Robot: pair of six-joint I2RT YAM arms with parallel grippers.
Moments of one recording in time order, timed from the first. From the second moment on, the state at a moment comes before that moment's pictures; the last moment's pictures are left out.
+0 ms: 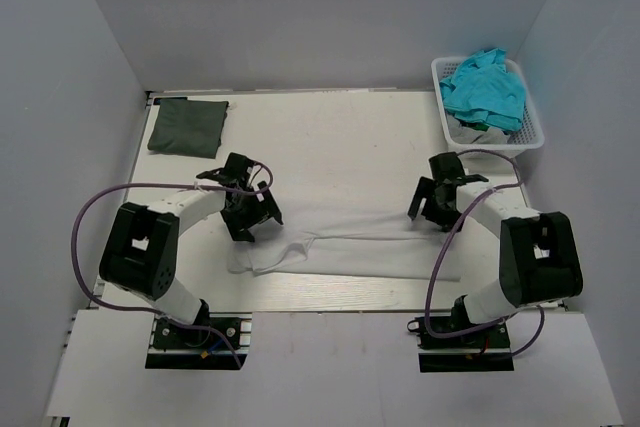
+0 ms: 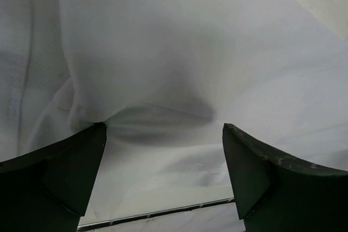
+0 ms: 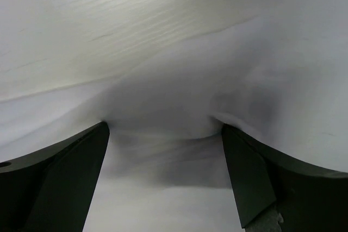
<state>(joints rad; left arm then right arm) -0.32 1.56 0.85 -0.55 0.16 -0.76 0.23 1.49 0.80 -0.52 0.10 0.50</state>
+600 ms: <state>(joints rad) -0.31 1.75 1.07 -0.72 0.06 -0.77 0.10 1.28 0.77 -0.56 -0.20 0.33</state>
